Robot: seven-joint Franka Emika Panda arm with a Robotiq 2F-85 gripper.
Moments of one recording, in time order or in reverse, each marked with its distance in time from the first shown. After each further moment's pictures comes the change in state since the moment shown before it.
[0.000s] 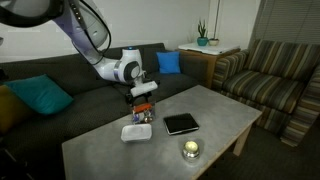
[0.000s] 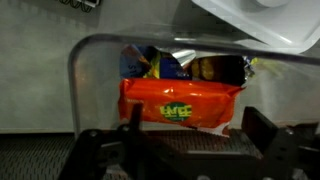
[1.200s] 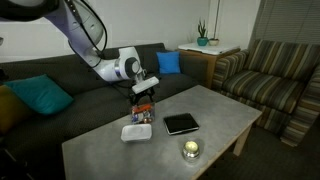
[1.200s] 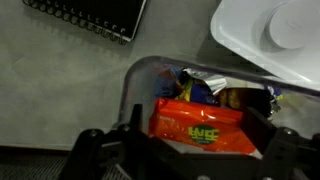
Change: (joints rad) arm 0.095 -0.003 -0.152 0.041 -0.065 -0.048 0.103
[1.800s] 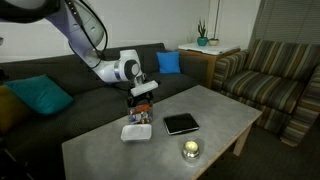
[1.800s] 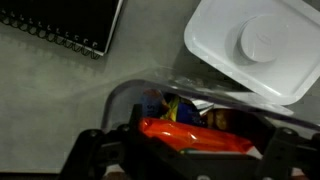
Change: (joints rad) arm -0.012 0.003 0.021 -0.015 0.007 -0.070 -0.010
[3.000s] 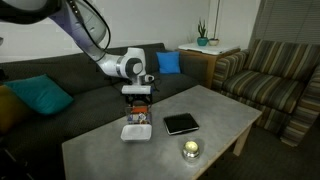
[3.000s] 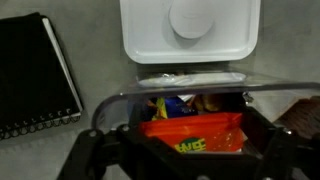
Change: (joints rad) arm -0.026 0.001 0.027 0.044 0.189 -0.136 0.428
